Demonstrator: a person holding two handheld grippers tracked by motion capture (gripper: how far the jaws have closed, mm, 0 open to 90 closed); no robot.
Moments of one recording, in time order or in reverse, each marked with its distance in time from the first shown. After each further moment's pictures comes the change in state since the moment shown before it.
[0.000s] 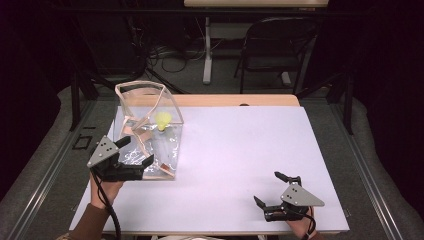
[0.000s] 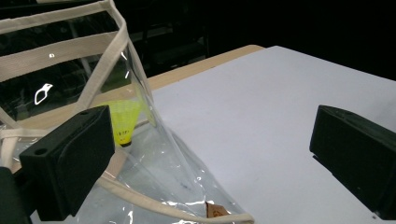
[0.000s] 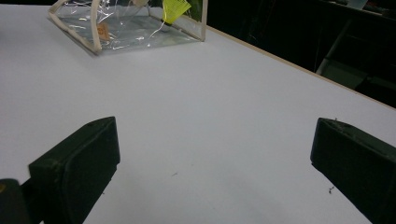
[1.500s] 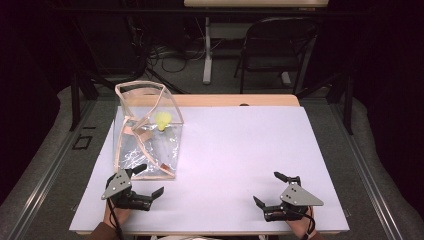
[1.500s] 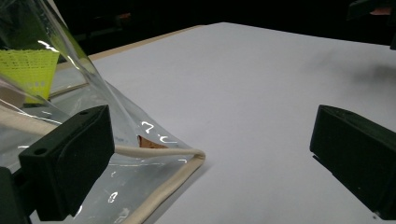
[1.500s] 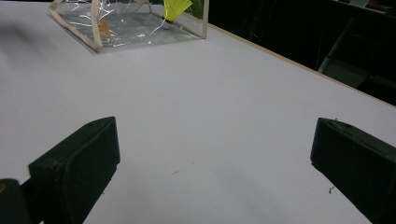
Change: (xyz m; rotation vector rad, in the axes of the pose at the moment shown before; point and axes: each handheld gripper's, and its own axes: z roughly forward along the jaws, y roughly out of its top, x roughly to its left) left arm -0.018 -0.096 0.015 -0.037 -0.204 0.061; right arm 0.000 -0.001 0.002 0.011 0.006 -0.009
